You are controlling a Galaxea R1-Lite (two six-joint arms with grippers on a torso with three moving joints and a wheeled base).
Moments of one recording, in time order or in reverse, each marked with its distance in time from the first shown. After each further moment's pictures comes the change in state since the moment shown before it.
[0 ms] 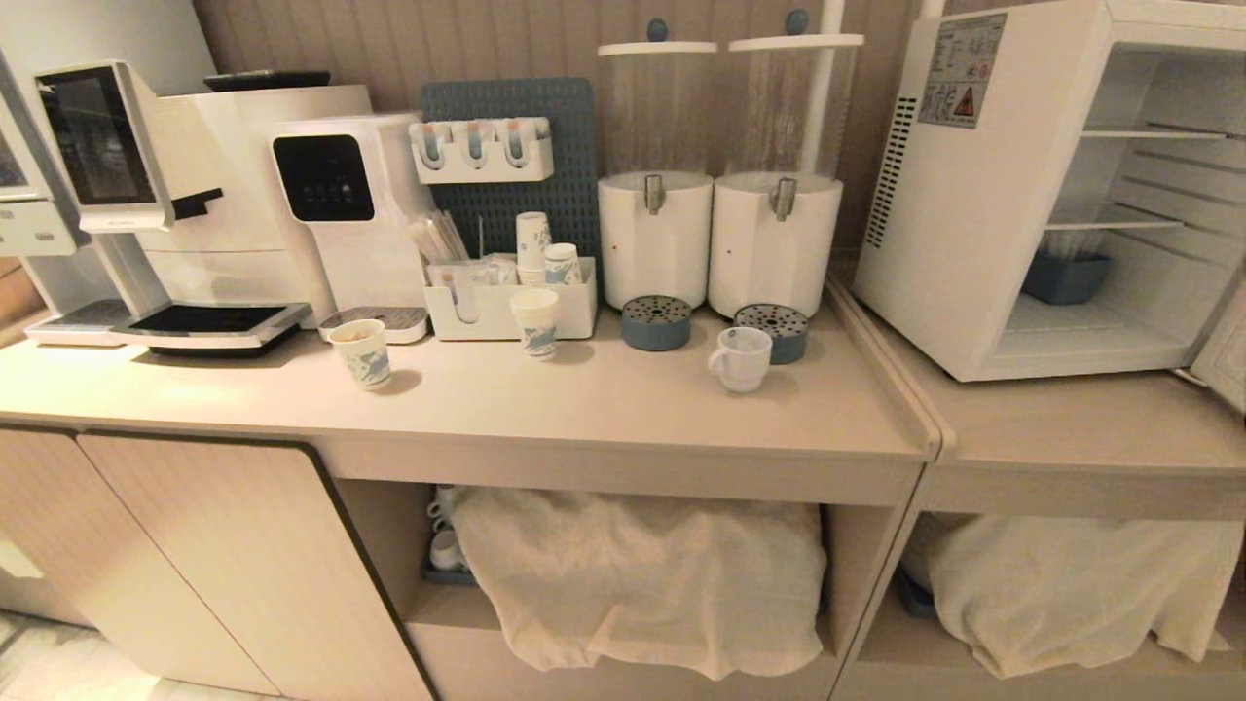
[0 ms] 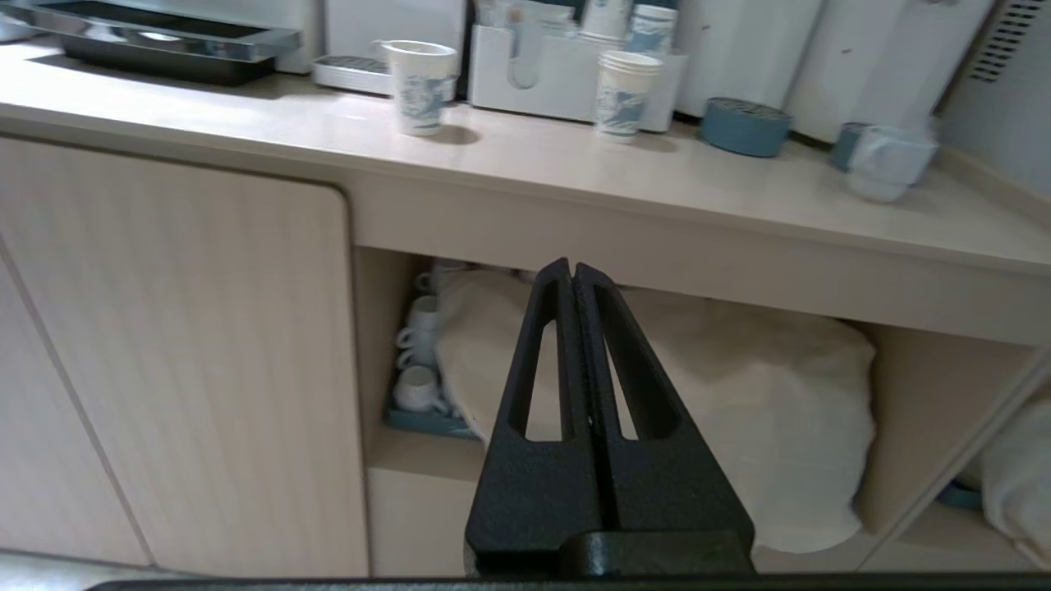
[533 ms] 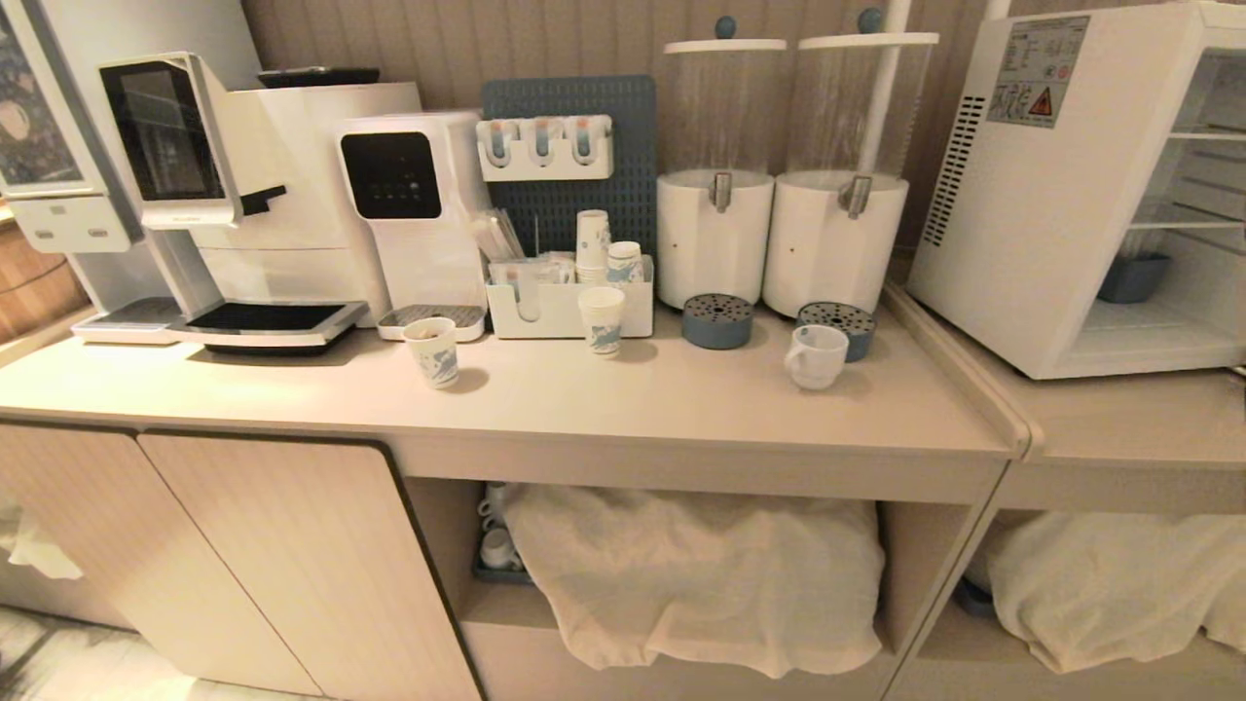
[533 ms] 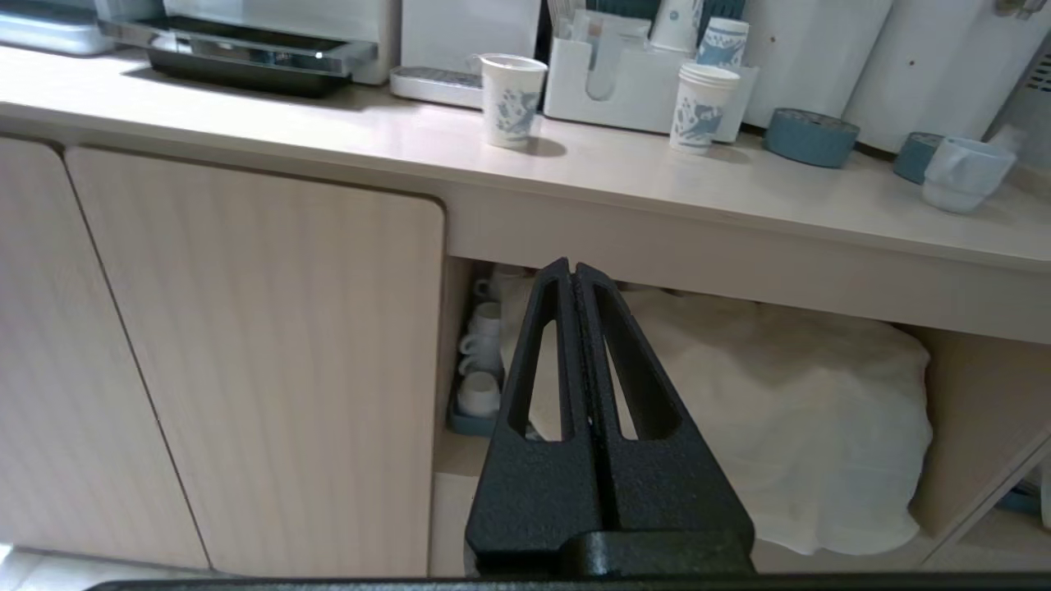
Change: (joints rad) left arm 0.000 0.000 0.000 0.000 0.000 0.000; right arm 0.000 0.000 0.005 -0.012 0.000 0.001
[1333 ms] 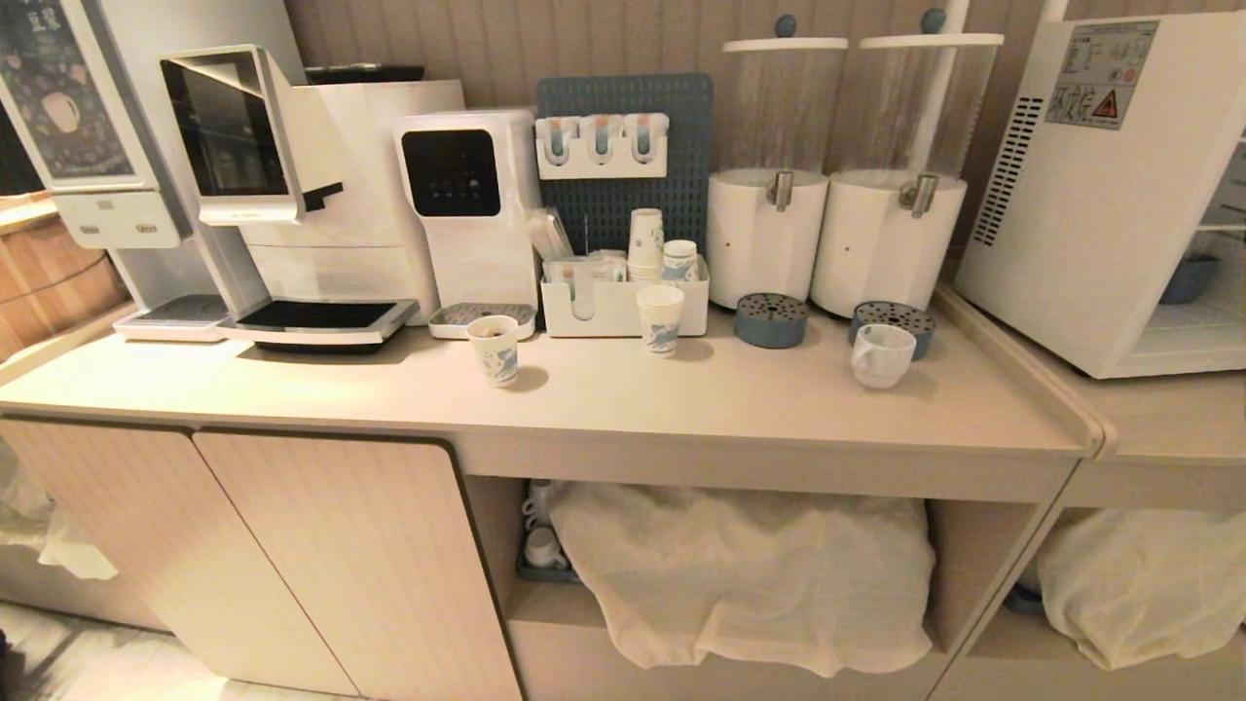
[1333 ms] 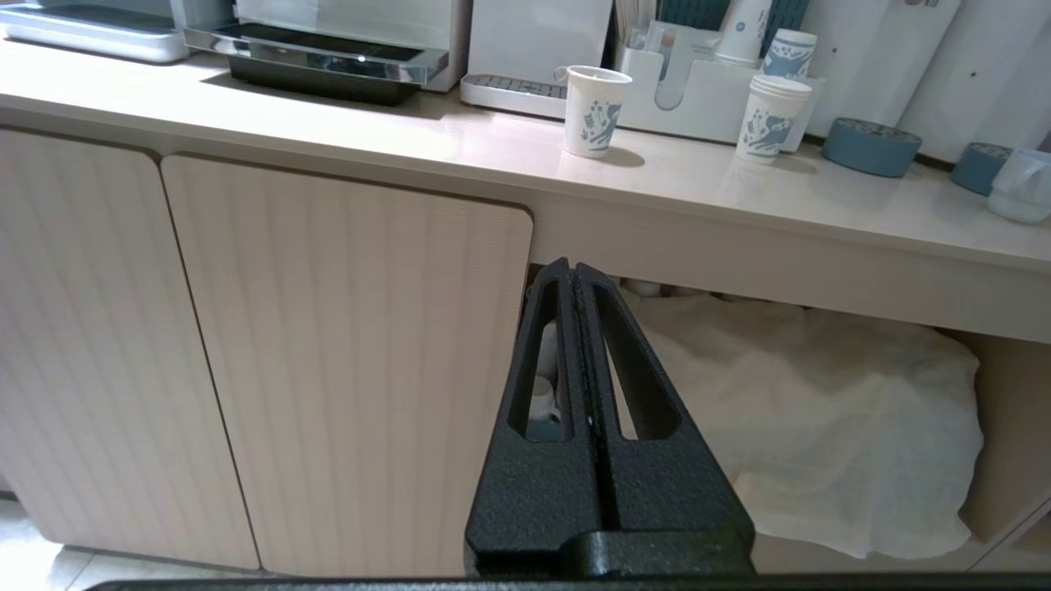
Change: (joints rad) left arm 0.000 0.000 0.000 0.000 0.001 -0.003; right arm 0.000 0.000 0.000 -0.005 0.000 -0.001
